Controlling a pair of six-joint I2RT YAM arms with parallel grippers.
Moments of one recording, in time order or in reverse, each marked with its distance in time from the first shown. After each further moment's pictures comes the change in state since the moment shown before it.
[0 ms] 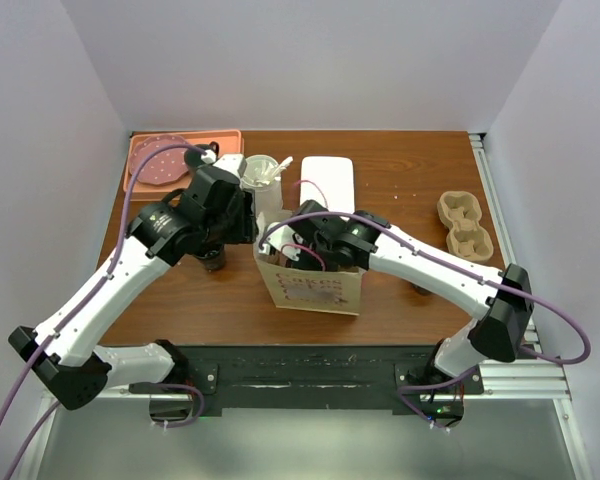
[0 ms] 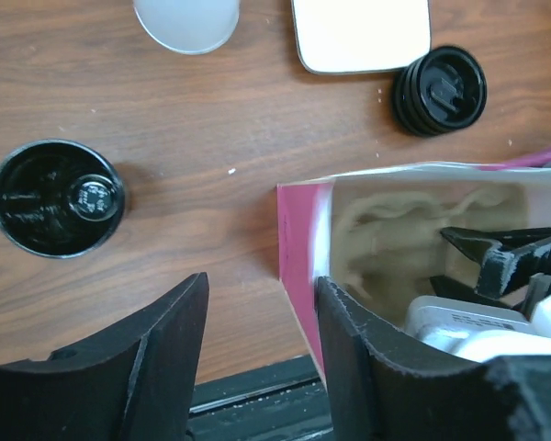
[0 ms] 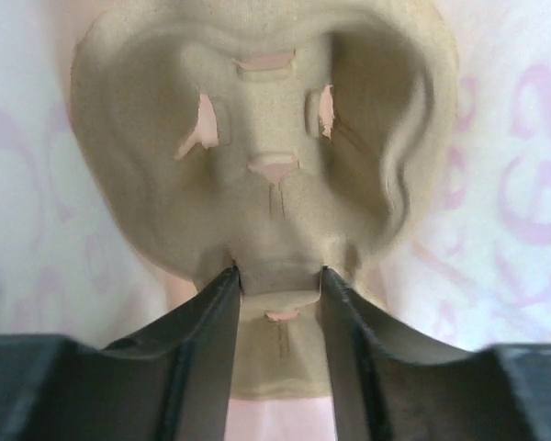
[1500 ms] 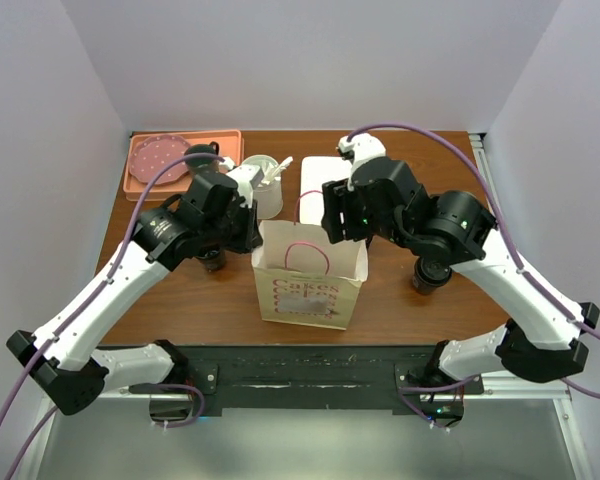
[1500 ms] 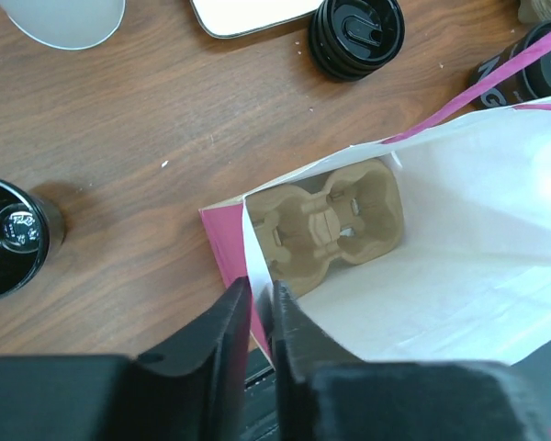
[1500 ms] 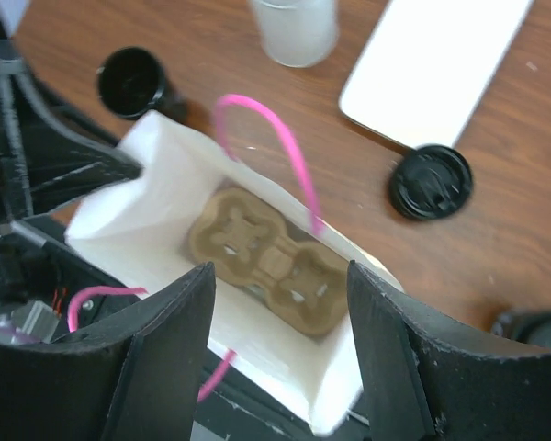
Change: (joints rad) left arm 0.013 -0.035 -0.063 0.067 0.243 0.140; right arm -0.003 -0.188 0.401 -0.158 0.274 0.848
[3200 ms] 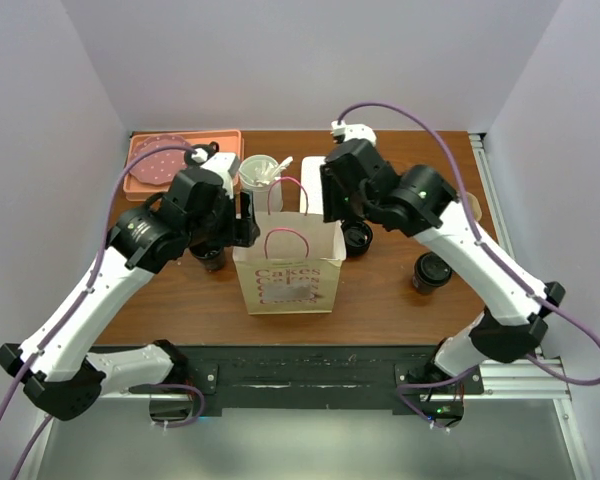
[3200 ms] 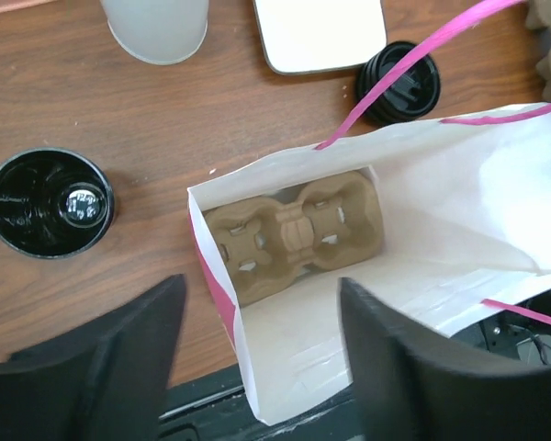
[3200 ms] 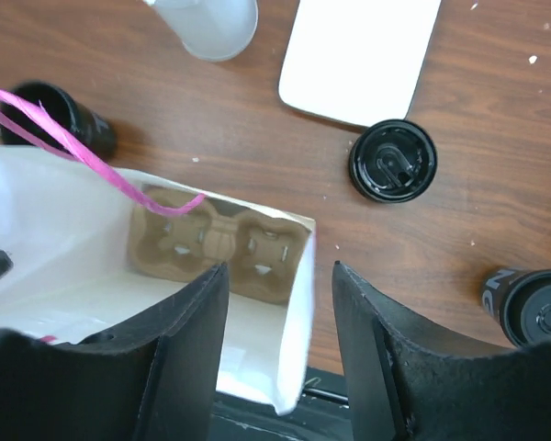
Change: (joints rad) left arm 0.008 -0.023 0.096 -0.095 -0.161 -0.092; right arm -0.093 0.191 0.121 -0.114 0.084 0.126
